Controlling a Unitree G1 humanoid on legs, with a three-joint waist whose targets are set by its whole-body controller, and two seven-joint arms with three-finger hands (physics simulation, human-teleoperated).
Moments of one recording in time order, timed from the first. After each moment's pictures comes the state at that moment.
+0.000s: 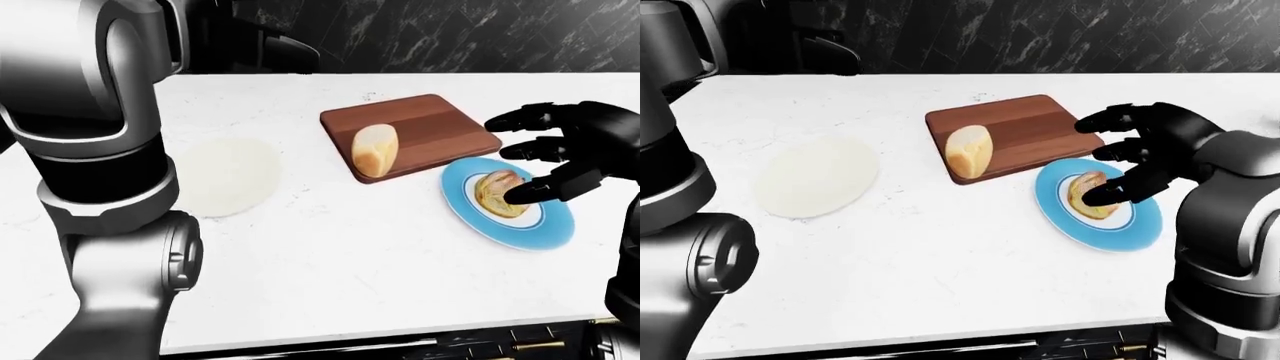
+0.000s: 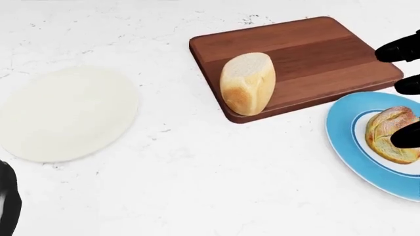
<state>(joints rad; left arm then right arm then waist) -1.41 0.38 0.08 -0.02 0.02 1.54 -0.44 -0.65 -0.71 -0.30 -0.24 -0.64 0.92 1.21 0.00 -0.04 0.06</state>
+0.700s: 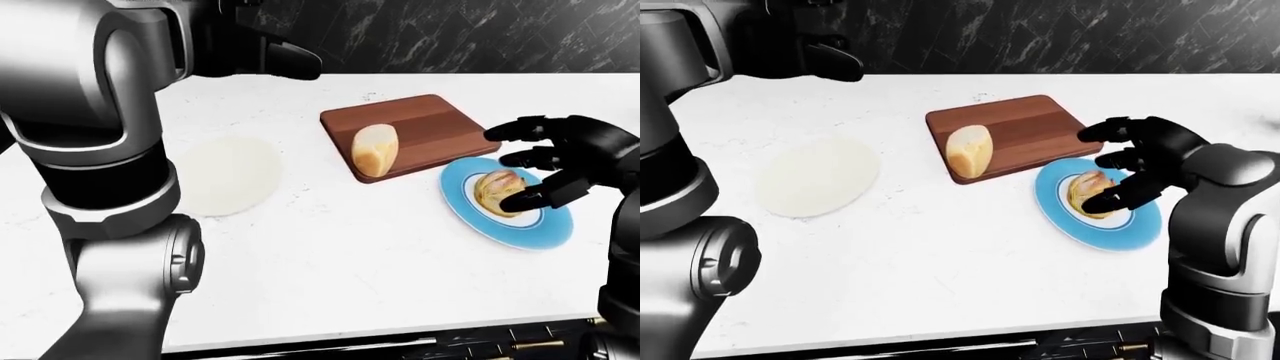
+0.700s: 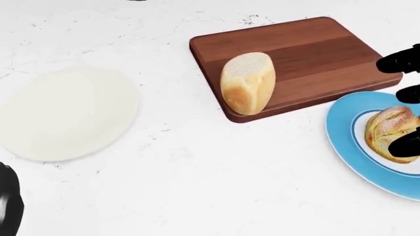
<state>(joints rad) -1.39 0.37 0.09 -0.05 -0.02 1.55 -0.41 -0.60 -0.68 -0.31 -0.17 -0.63 0.84 1.14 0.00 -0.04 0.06</state>
